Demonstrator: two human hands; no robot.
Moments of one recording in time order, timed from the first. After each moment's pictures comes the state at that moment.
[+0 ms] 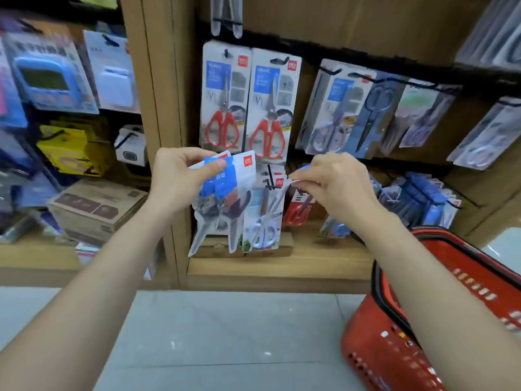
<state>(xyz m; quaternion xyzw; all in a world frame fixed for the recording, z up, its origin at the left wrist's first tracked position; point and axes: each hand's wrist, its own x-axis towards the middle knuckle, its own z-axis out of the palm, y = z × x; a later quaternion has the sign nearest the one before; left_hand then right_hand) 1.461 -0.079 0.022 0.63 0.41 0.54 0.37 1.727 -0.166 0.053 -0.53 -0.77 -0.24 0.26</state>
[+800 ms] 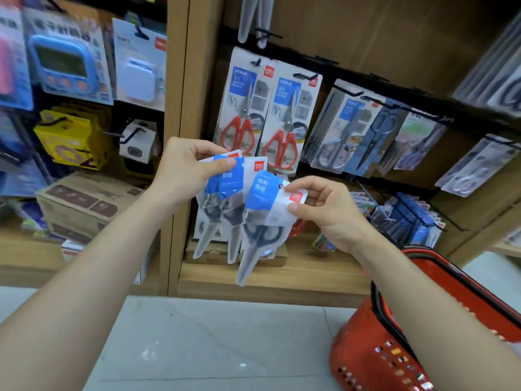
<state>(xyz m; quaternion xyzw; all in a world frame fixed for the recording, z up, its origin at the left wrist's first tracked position) 1.433 -0.056 0.024 0.65 0.35 0.53 0.42 1.682 -0.166 0.037 -0.51 -0.62 0.34 0.48</state>
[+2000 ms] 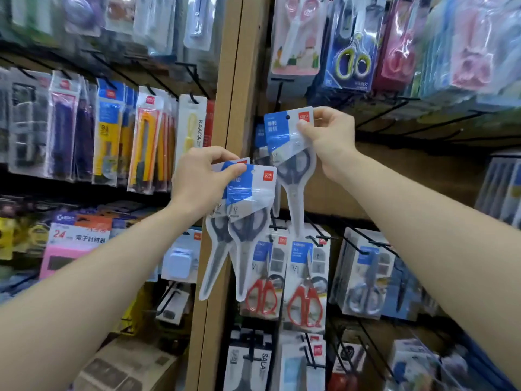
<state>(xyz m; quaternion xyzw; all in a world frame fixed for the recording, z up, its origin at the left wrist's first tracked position) 1.404 0.002 0.271 0.69 0.33 0.64 0.06 1.621 -0.006 0.362 -0.42 -0.59 0.06 0.69</state>
